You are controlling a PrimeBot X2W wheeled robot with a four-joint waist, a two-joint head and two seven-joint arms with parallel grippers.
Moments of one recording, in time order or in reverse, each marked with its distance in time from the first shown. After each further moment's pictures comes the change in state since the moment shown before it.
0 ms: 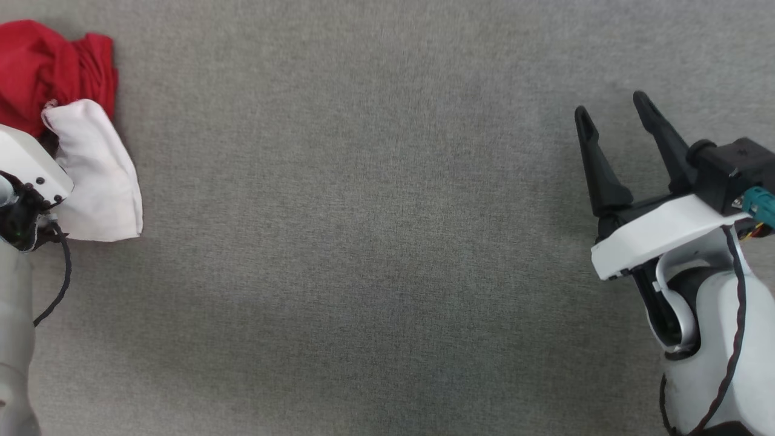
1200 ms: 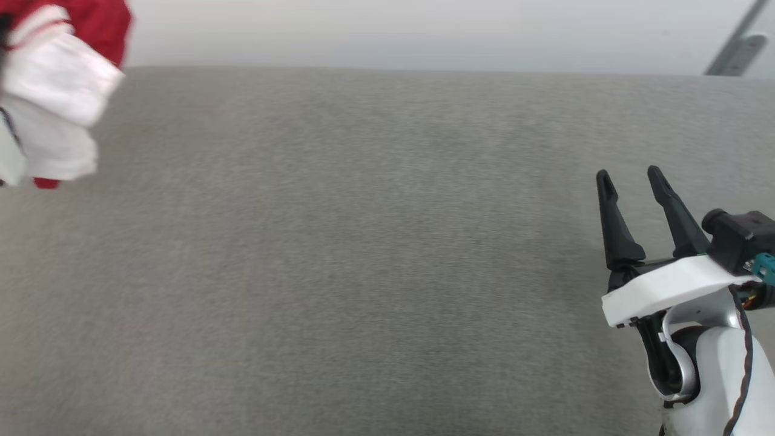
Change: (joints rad) left arm 0.259 0.350 -0.291 -0.962 -0.138 0.068 0.084; right arm 0.142 0.044 -0.088 0.090 0.069 0.000 -0.112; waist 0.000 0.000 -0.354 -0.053
